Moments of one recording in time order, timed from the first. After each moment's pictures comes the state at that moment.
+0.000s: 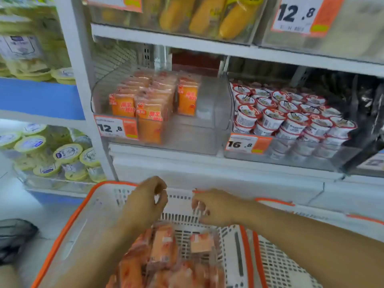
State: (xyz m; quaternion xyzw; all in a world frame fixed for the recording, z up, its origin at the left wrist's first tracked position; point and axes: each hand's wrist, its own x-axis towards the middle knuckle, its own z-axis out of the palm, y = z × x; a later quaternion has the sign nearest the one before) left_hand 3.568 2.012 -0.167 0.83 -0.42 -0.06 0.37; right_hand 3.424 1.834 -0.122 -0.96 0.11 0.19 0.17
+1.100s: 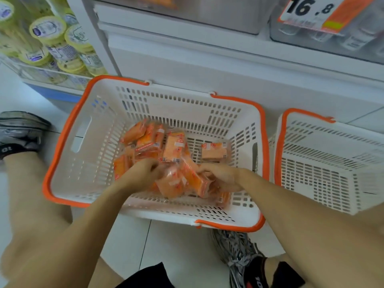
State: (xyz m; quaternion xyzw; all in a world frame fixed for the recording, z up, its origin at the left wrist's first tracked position) left_hand 3.516 2.103 -0.314 0.84 -0.30 -0.40 0.20; right_hand 3.365 1.894 -0.312 -0.54 0.35 0.38 0.66
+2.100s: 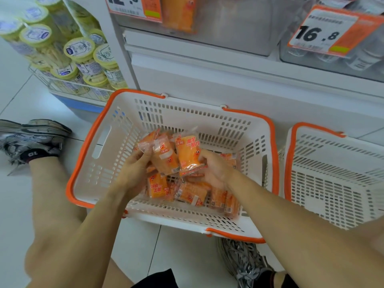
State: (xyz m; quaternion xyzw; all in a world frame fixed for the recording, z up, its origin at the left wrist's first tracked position) left_hand 3.539 2.123 -0.288 0.64 0.01 -0.41 0.65; right_hand 3.419 1.928 -0.289 -0.46 0.35 0.16 0.80
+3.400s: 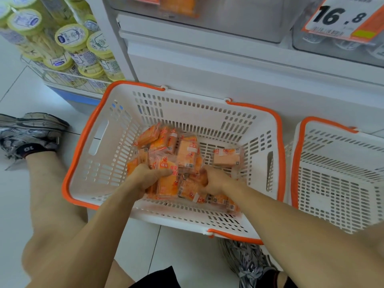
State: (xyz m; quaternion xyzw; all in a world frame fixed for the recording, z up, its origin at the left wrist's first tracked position) left_hand 3.534 2.116 -0.324 0.74 0.07 -0.51 0.43; right_hand 3.400 1.927 -0.333 -0.81 0.28 0.37 0.36
